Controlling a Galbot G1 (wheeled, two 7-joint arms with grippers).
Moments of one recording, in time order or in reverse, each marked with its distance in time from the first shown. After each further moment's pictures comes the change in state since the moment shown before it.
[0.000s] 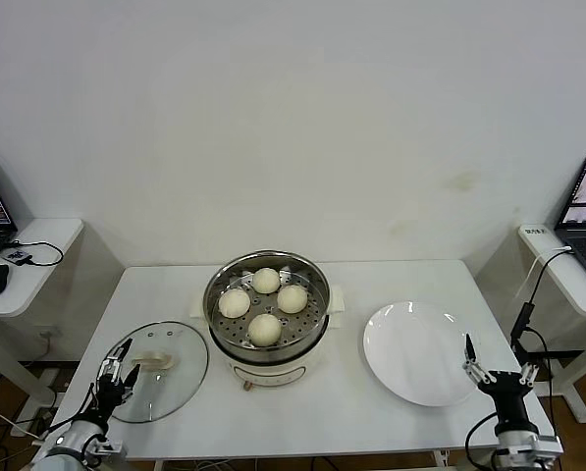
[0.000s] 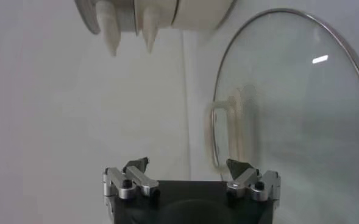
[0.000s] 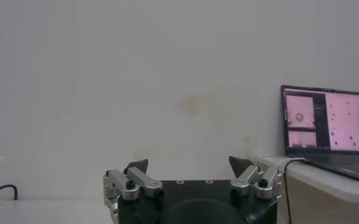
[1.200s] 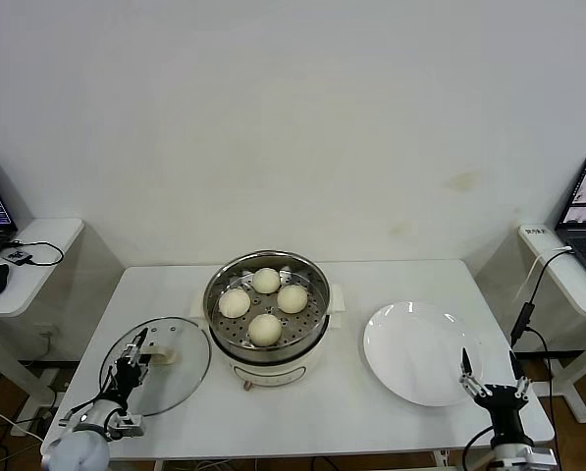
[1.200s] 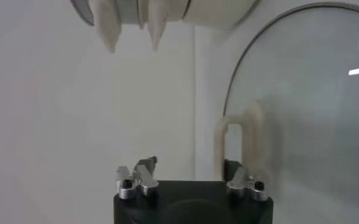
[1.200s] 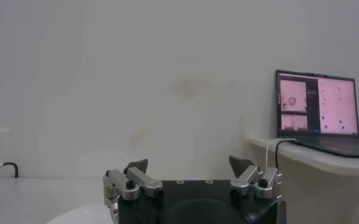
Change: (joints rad) left arm -0.165 -0.050 0.062 0.142 0.008 0.009 -0.002; right arm -0.019 0.027 0.001 -0.034 -0.028 0.023 -0.014
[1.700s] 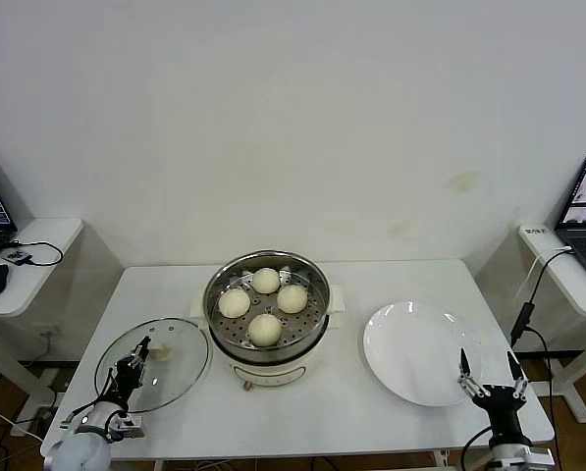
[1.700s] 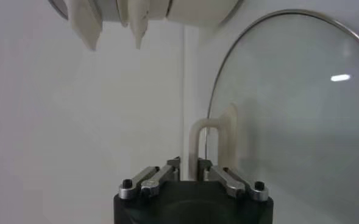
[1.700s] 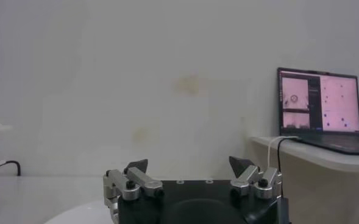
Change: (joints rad) left arm -0.004 -0.013 -0.007 0.026 0.004 -0.015 -0.038; right arm 0.001 0.003 -0.004 -0.004 -0.003 0.003 -0.003
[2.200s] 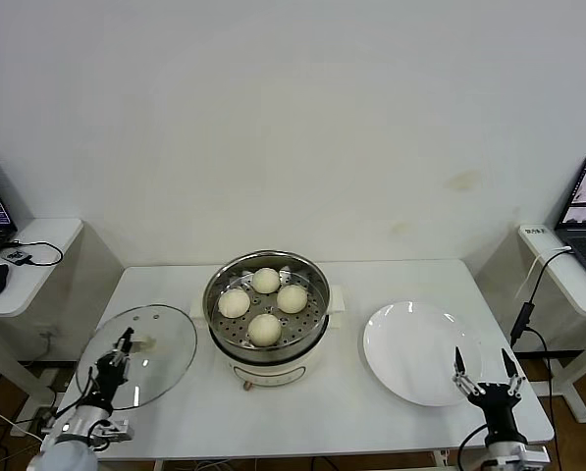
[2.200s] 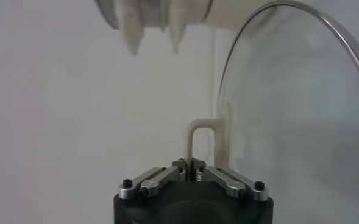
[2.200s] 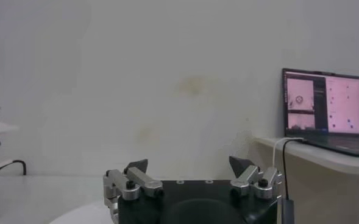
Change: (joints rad) left arm 0.093 -0.014 -0.100 -0.149 0.000 0.015 -0.067; right arm 0.007 -0.007 -0.017 0.000 -0.009 0.001 -0.004
